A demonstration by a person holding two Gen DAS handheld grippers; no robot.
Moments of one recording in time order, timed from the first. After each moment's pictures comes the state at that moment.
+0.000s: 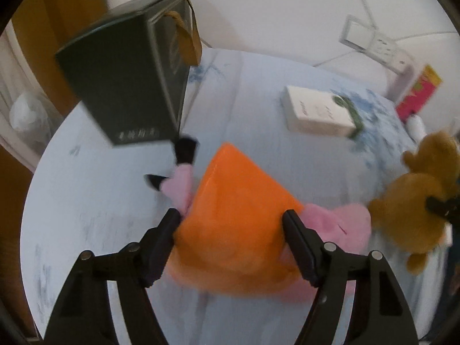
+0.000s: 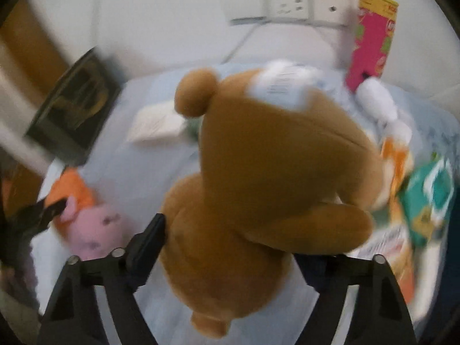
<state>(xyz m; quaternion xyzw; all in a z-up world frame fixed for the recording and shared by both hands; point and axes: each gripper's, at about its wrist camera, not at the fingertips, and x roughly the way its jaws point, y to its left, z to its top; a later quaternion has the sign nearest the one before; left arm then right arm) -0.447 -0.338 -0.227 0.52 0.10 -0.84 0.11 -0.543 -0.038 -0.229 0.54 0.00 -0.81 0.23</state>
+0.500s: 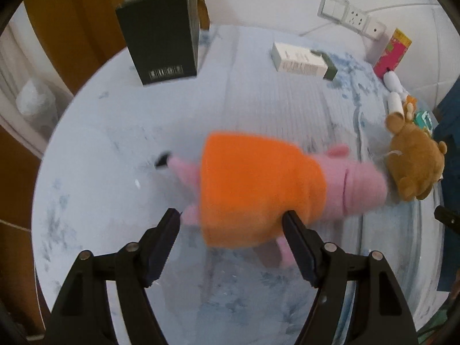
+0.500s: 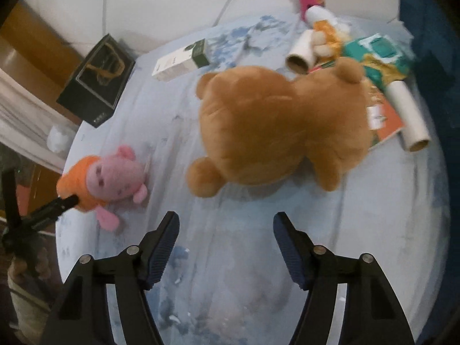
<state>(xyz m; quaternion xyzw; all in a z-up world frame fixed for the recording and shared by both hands) -0.329 -0.322 -0.208 0.54 0.07 -0.83 0.11 -0.405 0.047 -0.217 0.57 -0.06 -0.80 0.20</state>
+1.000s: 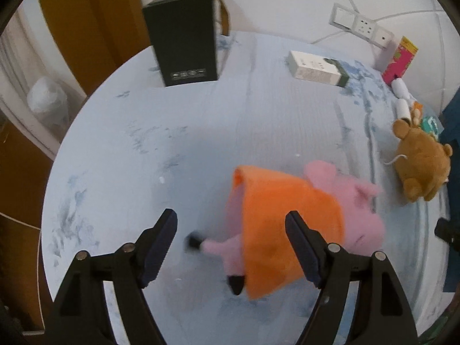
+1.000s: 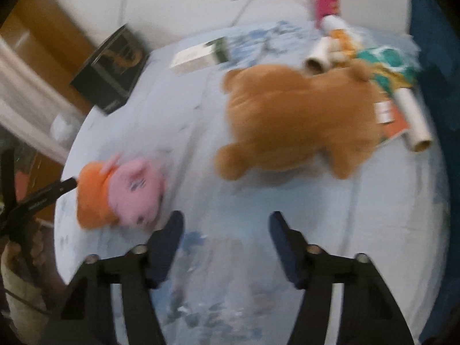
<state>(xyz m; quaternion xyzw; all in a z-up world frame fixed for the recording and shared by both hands) -0.306 -0.348 -0.214 0.52 0.08 -0.84 0.14 -0.367 0.001 -0.214 0.56 -0.03 -0.79 0.24</state>
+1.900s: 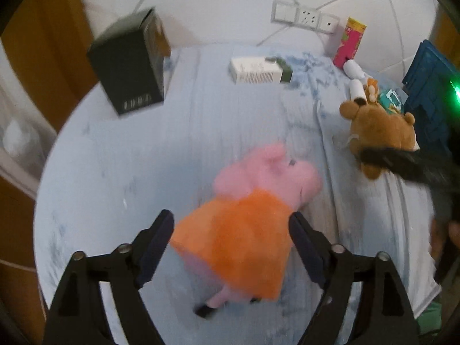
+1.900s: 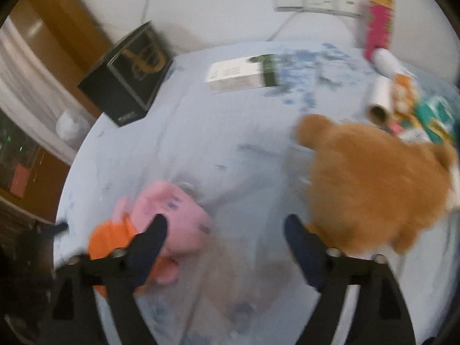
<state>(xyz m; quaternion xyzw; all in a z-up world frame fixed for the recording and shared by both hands) -0.321 -0.278 -0.183 0.51 0.01 -0.86 0.02 -0.404 -0.062 -0.198 0.53 -0.03 -0.82 0.24</state>
